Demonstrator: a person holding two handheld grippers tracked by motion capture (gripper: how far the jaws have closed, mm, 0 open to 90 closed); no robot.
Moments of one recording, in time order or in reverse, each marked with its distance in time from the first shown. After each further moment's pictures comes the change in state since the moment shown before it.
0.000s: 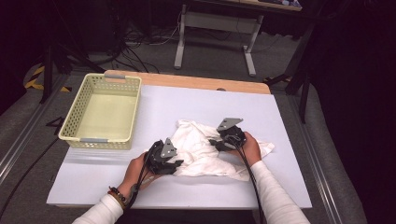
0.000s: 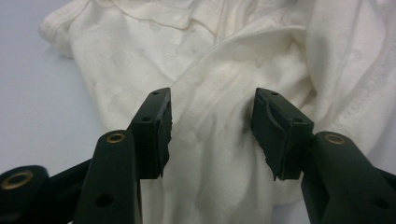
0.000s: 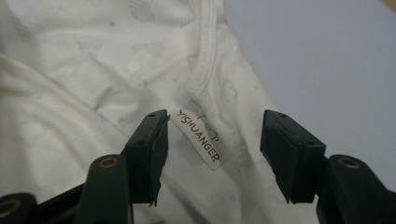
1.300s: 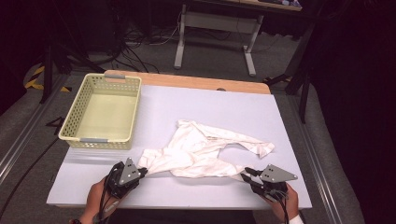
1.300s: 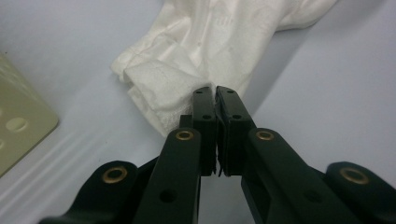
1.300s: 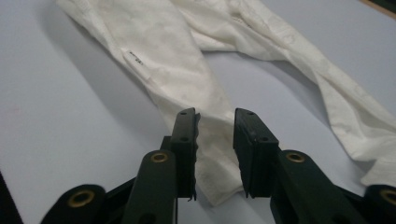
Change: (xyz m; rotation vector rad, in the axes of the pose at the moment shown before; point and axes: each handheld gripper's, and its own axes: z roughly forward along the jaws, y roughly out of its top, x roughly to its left) left arm -0.013 -0.085 -0.077 0.000 0.172 -0.032; right arm 0.072 -0.127 -0.122 -0.220 -0.077 0.086
